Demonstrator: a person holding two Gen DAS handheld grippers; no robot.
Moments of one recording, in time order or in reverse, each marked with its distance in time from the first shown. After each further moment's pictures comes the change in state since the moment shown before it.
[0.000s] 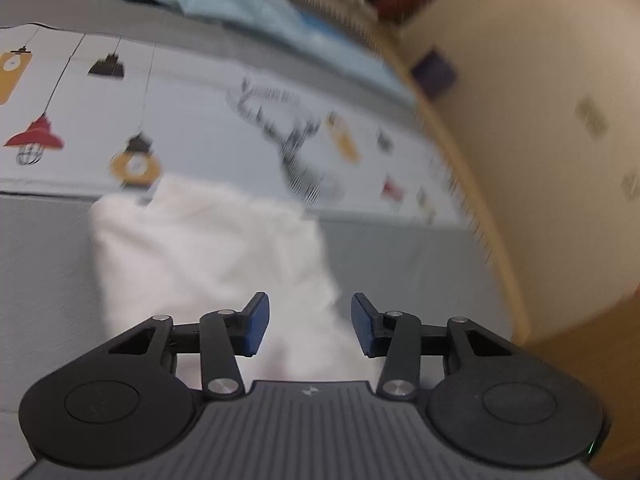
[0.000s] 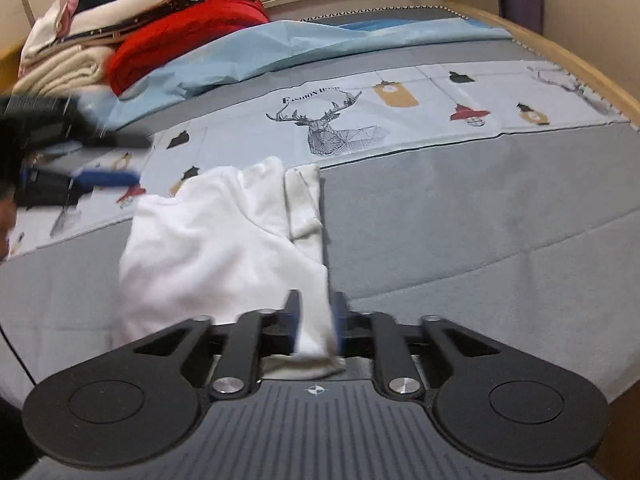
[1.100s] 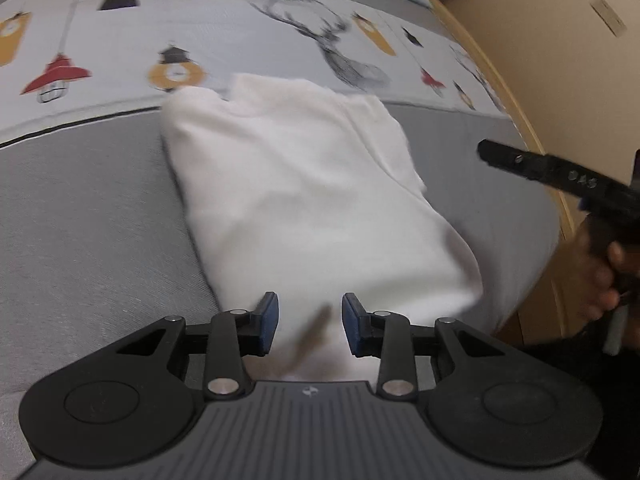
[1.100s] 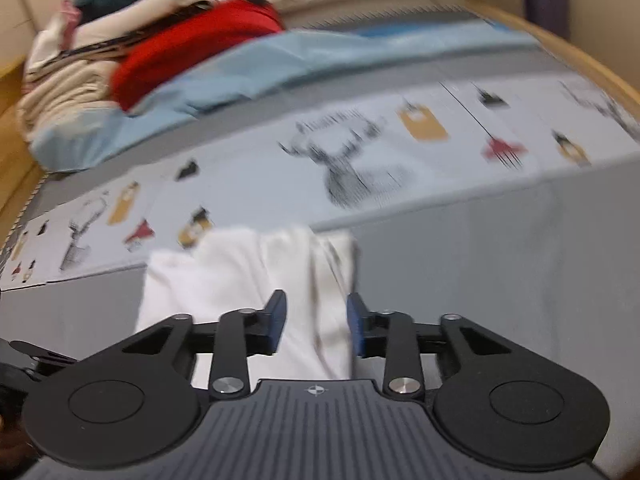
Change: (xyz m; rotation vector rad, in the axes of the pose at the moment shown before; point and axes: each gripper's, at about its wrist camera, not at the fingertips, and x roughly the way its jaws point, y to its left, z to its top) left arm 0.011 0.083 -0.040 0.117 0.205 0.084; right arm 0.037 0.010 0.089 -0.048 -0.022 0.091
